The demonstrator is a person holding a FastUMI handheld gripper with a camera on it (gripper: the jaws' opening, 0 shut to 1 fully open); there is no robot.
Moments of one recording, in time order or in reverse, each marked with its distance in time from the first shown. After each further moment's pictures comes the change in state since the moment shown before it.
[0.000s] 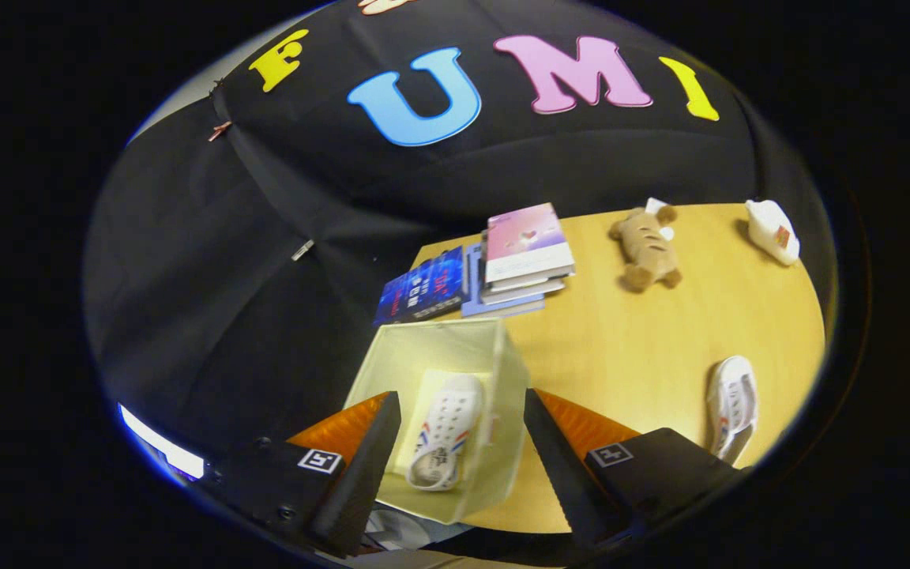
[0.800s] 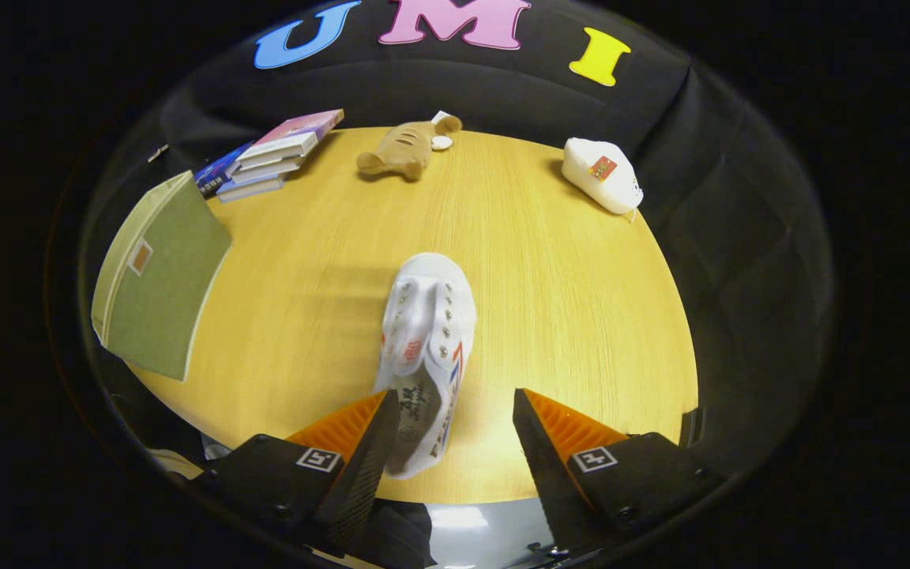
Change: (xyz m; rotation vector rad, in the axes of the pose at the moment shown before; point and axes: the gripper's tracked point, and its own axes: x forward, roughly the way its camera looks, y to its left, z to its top) arm -0.074 -0.353 -0.132 -0.201 0.287 -0.505
